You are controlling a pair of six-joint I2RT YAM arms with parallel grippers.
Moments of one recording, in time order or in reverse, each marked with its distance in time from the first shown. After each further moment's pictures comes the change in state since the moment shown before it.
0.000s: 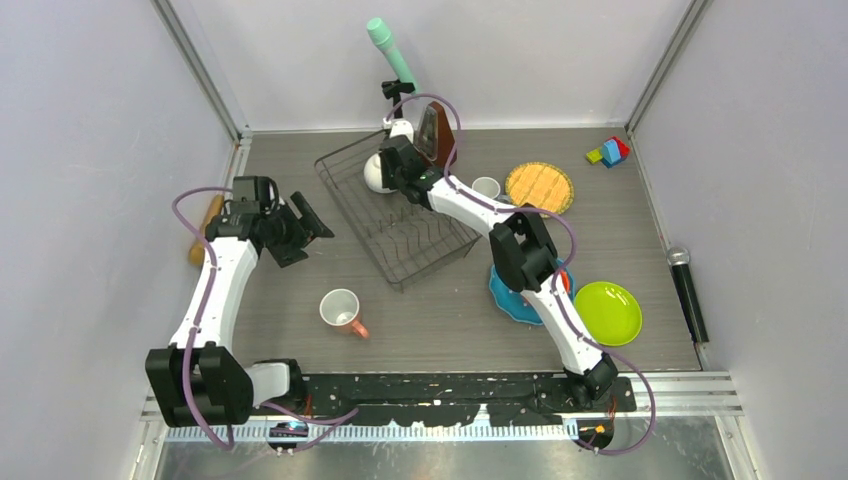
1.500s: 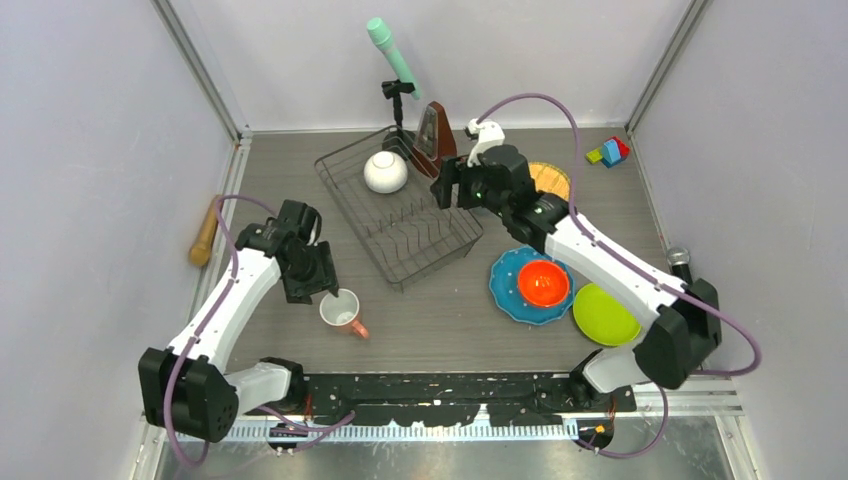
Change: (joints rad) left arm -0.284 -0.054 -0.058 -0.326 -0.243 0.101; right arm -0.060 -1.000 -0.859 0.002 -0.195 -0.026
